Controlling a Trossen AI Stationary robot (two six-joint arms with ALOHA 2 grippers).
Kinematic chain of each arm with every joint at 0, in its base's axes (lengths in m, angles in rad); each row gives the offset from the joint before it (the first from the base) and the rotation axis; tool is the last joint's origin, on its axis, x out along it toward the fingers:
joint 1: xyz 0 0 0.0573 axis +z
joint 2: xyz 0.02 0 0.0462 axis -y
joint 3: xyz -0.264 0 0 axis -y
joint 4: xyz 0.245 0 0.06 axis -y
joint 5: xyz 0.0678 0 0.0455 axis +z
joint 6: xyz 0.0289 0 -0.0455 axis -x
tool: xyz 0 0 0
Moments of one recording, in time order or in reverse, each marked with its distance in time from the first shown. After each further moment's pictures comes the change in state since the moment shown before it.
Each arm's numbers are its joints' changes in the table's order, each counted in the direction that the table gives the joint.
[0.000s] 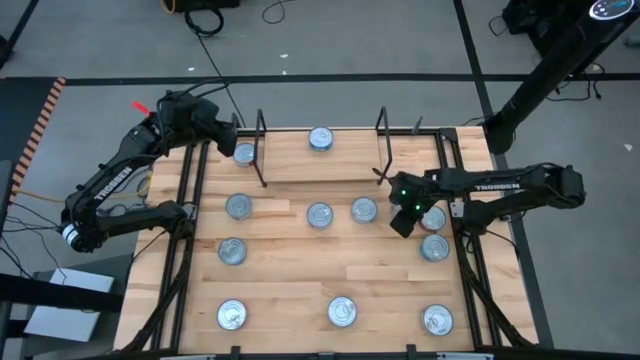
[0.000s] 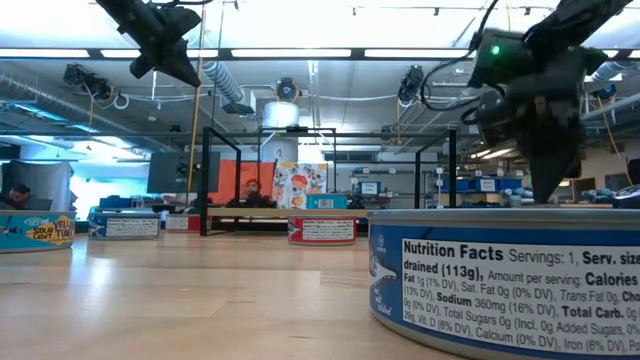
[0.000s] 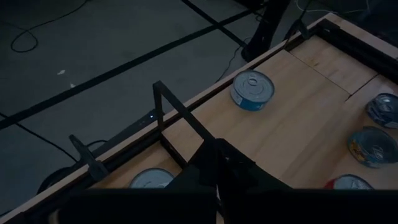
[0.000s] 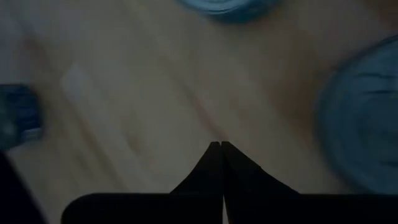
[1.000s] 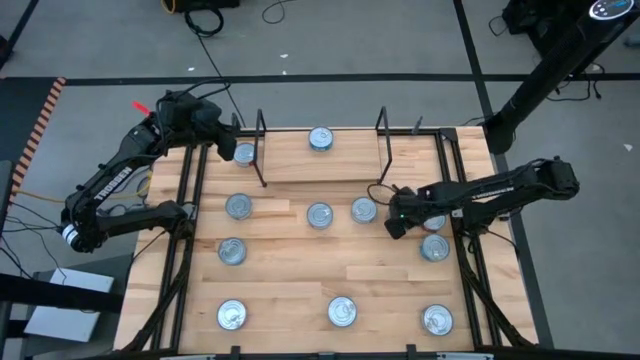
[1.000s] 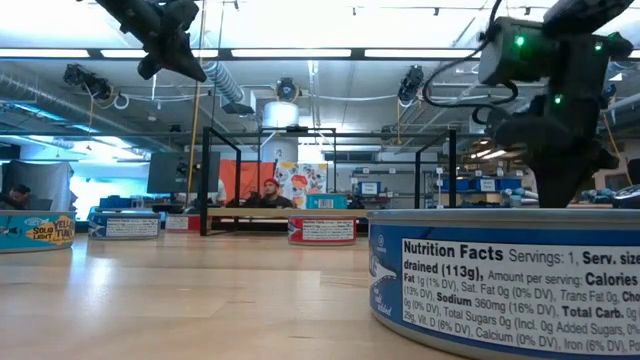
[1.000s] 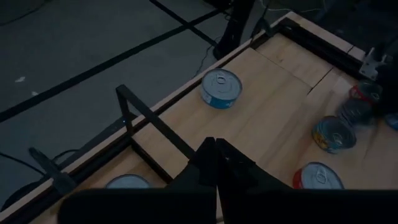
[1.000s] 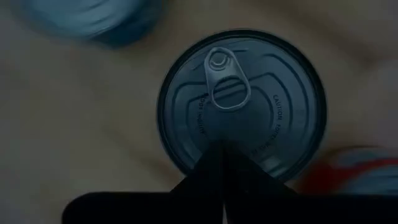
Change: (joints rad) left arm -0.007 0.000 0.000 0.008 -0.126 -0.023; right arm 0.223 -0.083 0.001 -0.049 -0.393 -0.450
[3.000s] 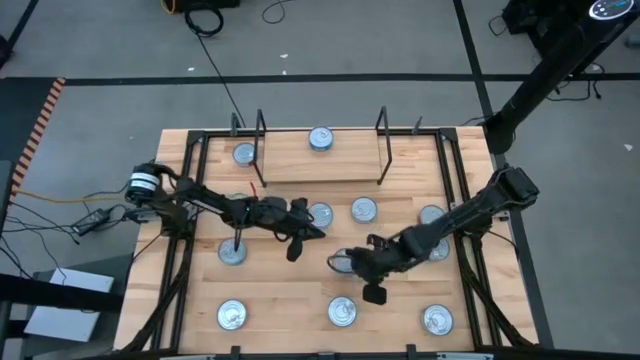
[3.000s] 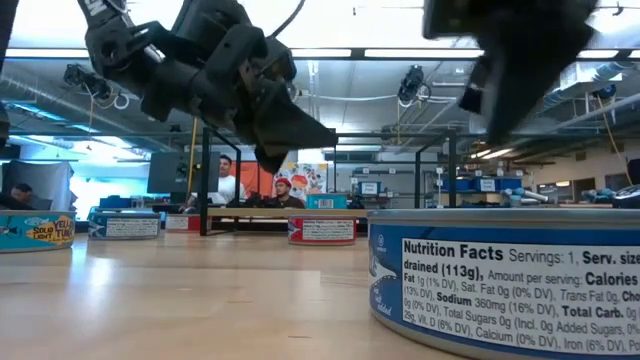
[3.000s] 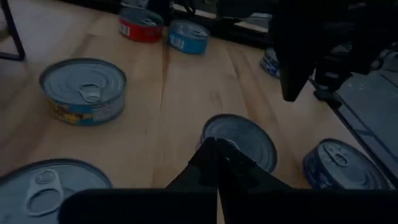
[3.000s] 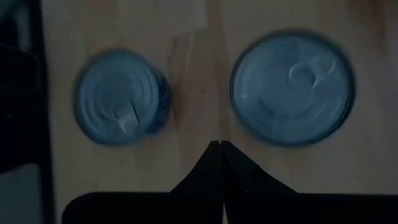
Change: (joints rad) left arm -0.901 -0.776 -0.417 1.444 0.067 0.184; right arm 0.417 -0.428 0.479 0.206 0.015 0.387
